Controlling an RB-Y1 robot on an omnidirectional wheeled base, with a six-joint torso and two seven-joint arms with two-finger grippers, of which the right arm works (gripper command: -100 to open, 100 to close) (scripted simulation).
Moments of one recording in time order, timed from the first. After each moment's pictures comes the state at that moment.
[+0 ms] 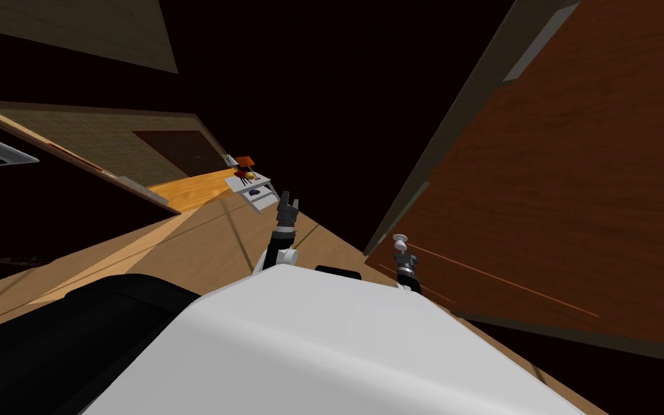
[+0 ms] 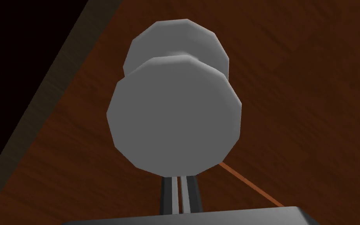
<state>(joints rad) 0.04 -0.32 0.06 -0.71 -0.51 -0.84 -0.80</state>
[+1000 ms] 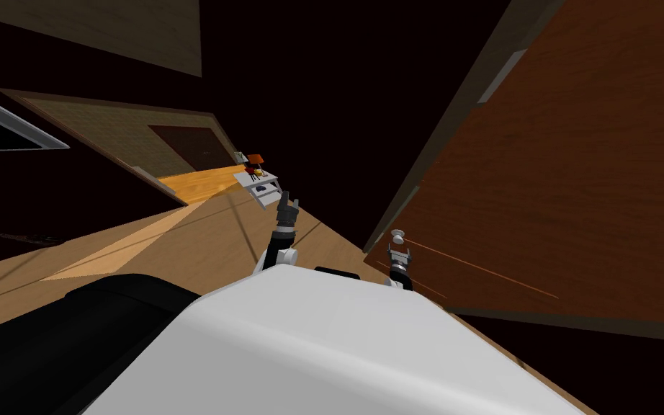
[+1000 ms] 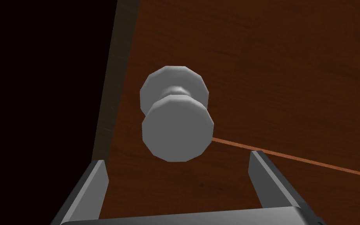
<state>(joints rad) 0.06 -0.26 0.11 -0.80 -0.65 -0.84 -1.05</state>
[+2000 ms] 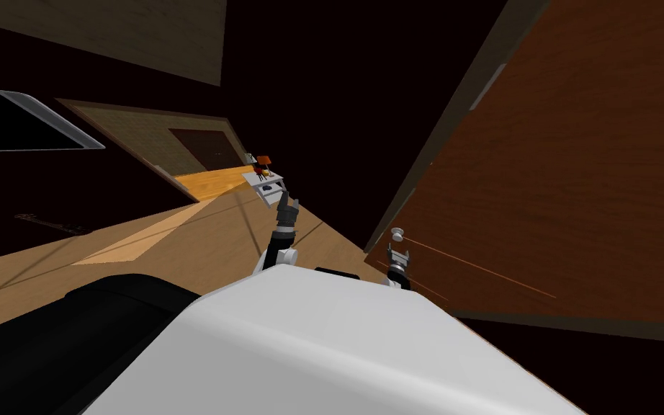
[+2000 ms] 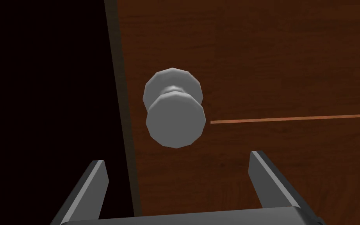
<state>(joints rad) 0.08 -0.24 0.15 -0.84 -0.75 -0.85 -1.26</state>
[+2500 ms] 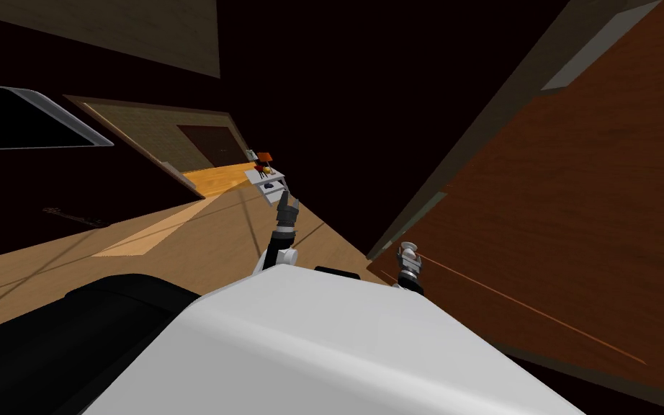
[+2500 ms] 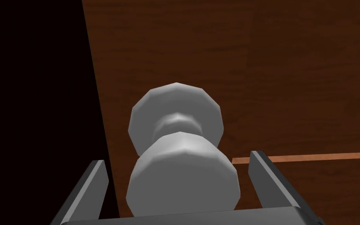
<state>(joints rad) 0.11 -0.33 0.13 -0.82 -0.77 -0.87 -1.34</state>
